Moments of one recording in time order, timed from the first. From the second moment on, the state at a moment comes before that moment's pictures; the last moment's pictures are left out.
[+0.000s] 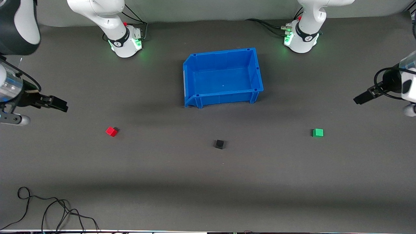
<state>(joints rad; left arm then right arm) -0.06 0.04 0.04 -1.62 0.01 1.54 -0.64 -0.05 0.08 0.06 -1.65 -0.07 1.67 0.18</state>
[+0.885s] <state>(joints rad) 0.04 0.12 0.04 -2.00 -0.23 2.04 -1.15 -0.05 0.20 -0.03 -2.06 0.04 2.19 0.24</state>
